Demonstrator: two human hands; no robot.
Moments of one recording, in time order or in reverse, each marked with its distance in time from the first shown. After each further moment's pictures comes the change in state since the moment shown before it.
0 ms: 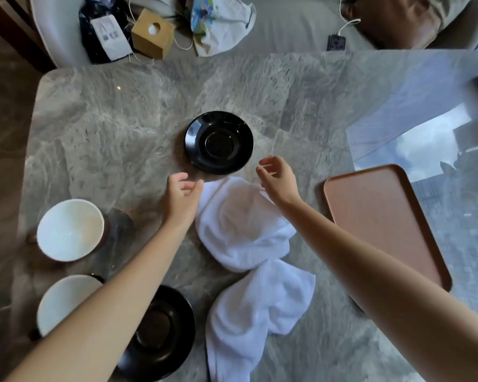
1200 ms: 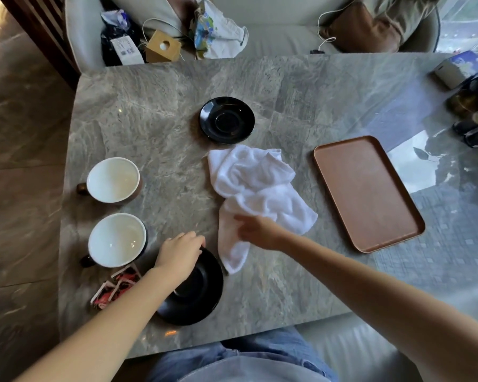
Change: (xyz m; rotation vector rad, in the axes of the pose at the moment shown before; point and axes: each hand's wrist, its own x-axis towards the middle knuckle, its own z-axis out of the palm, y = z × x) left_hand -0.132 -0.120 -0.096 1.245 -0.422 0.583; right_hand -0.185 0.042 0.017 -0.626 -0.653 -0.040
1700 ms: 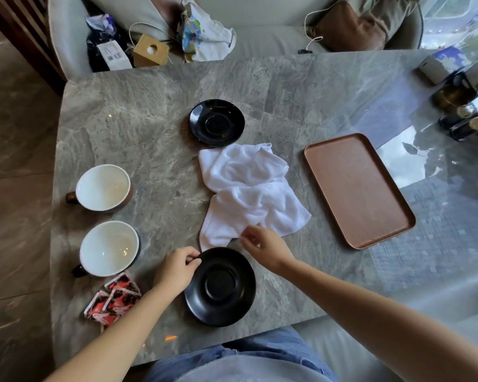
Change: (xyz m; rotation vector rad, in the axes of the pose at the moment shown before) left_hand -0.008 0.004 0.021 -0.676 -0.024 -0.297; right_hand -0.028 0.028 0.031 0.140 0.358 -0.094
